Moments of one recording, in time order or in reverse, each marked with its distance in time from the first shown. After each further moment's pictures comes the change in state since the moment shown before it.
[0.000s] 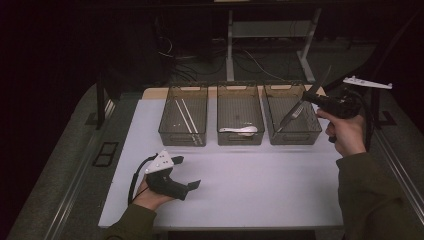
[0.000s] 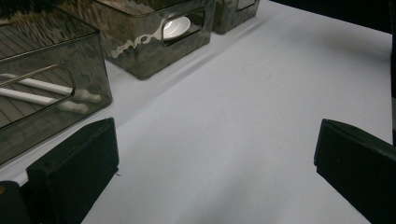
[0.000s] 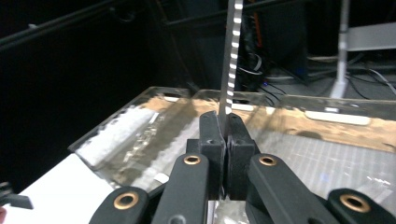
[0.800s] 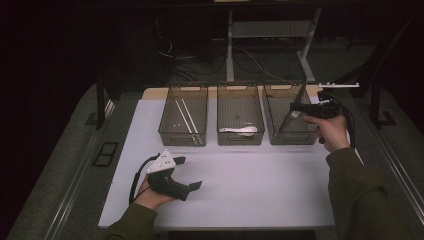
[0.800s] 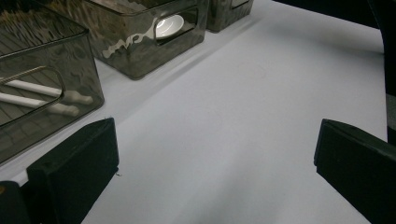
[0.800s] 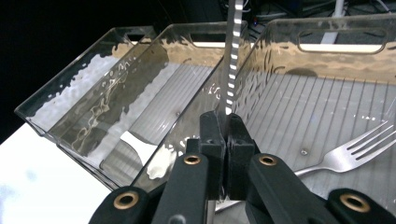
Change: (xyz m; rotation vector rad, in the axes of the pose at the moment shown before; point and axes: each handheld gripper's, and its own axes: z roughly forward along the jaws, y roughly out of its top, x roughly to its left) left arm -0.001 0.001 0.003 0.008 -0.022 0.007; right arm -0.026 -0.023 0.055 0.237 -0.047 0.046
